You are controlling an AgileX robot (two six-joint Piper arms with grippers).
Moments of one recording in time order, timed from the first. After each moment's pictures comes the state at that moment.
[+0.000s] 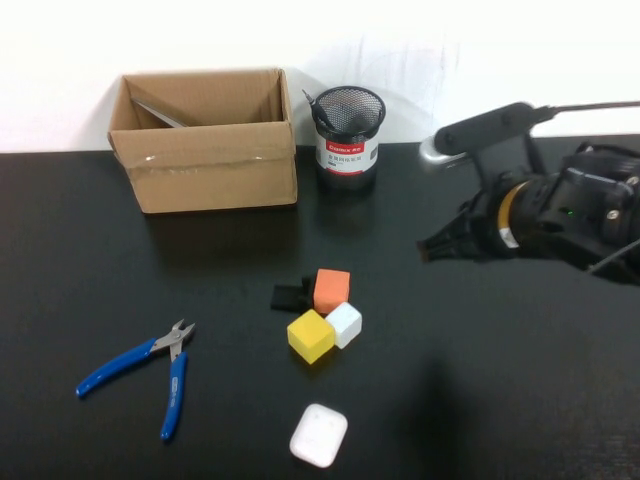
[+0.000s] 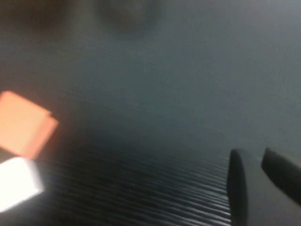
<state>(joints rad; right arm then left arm) 0.61 1.61 -1.10 -0.64 0.51 0.74 -0.10 -0.01 0.02 0.11 0.36 -0.28</state>
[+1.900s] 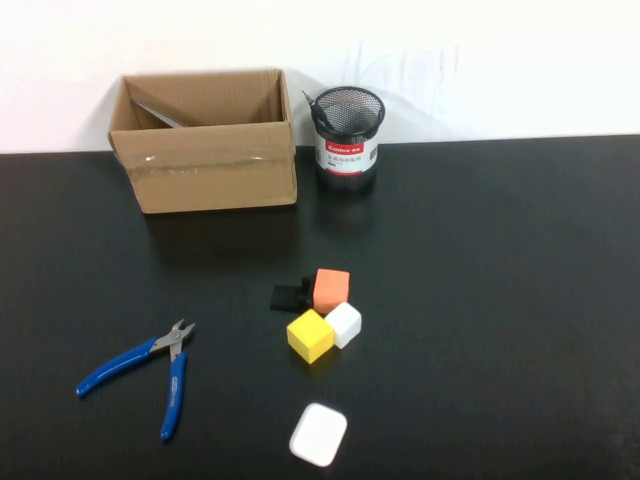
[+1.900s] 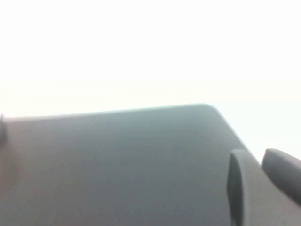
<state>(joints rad) 0.03 0.05 0.02 -1.13 0.13 1.18 -0.10 -0.01 0.02 0.11 0.36 -0.28</state>
